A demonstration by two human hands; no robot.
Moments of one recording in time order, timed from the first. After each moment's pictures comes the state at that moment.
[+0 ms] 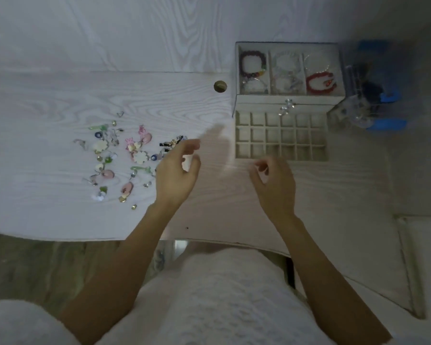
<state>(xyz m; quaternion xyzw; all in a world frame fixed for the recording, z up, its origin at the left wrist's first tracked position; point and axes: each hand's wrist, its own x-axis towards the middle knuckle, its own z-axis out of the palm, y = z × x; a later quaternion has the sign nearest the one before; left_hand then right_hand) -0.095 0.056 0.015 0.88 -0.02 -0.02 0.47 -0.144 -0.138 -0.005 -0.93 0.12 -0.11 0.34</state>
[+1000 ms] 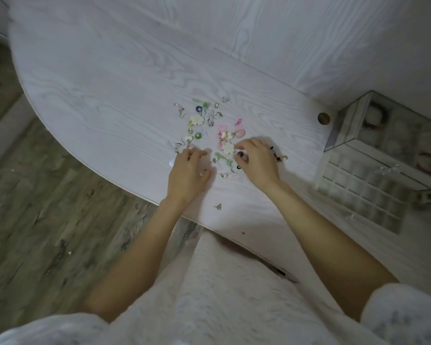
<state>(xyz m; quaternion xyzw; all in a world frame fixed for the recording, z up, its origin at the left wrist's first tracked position) -0.127 0.216 -0.050 0.93 0.13 0.01 0.35 -0.037 0.052 -0.031 -0.95 -0.21 0.09 0.22</state>
